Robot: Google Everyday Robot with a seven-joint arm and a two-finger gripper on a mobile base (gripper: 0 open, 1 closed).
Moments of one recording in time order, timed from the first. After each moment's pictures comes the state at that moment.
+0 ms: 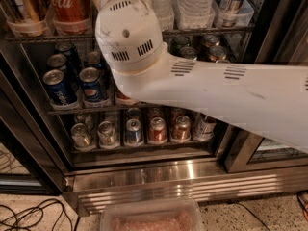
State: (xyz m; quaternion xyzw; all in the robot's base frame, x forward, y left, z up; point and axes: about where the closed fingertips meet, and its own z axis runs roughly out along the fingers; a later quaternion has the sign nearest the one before) arm 0.635 0.064 1.098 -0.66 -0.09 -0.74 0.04
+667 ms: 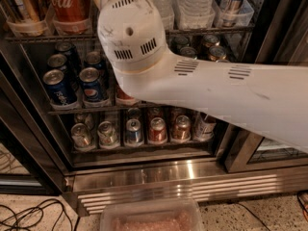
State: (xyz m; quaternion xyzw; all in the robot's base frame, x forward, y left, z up) arm 0.633 0.062 1.103 -0.66 -0.09 -0.75 0.04
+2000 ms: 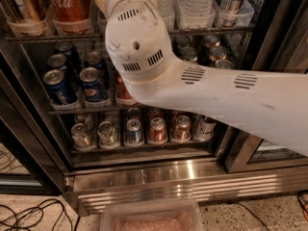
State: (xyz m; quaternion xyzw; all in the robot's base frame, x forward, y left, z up) arm 0.631 0.055 1.100 -0.65 -0.09 -0.76 0.05
